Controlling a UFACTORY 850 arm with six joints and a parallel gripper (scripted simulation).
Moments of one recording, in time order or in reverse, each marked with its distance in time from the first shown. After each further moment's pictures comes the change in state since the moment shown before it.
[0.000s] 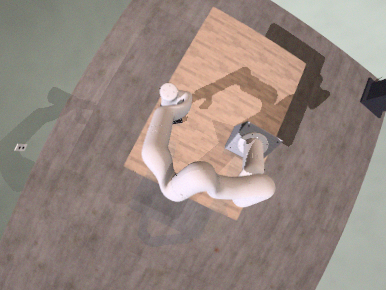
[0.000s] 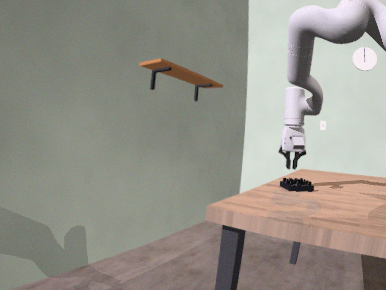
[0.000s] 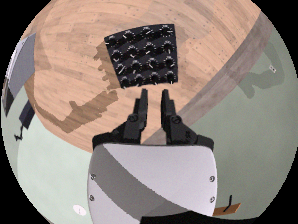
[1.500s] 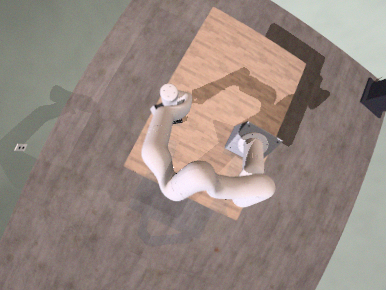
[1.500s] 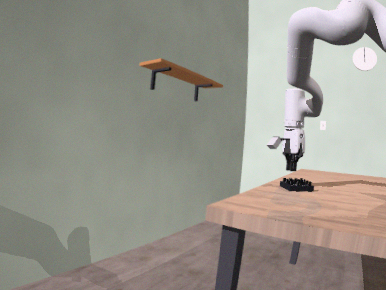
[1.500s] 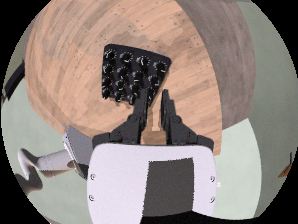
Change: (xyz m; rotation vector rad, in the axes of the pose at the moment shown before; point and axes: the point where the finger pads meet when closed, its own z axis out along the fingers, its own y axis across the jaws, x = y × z) arm 0.000 0.000 0.007 -0.001 0.001 1.103
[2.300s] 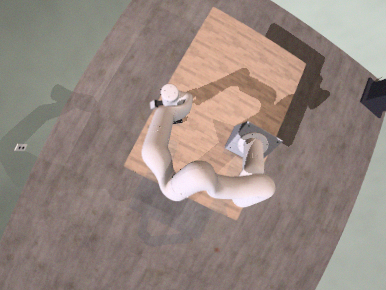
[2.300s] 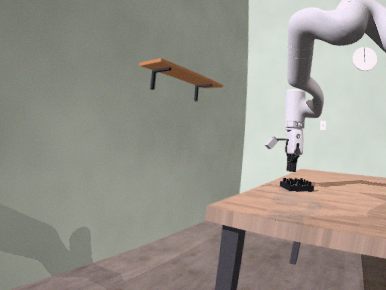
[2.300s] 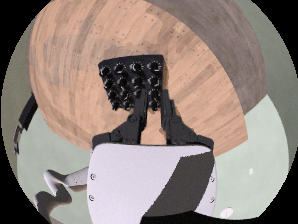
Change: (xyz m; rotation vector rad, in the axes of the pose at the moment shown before) arm 0.000 0.000 0.002 -0.004 0.010 0.342
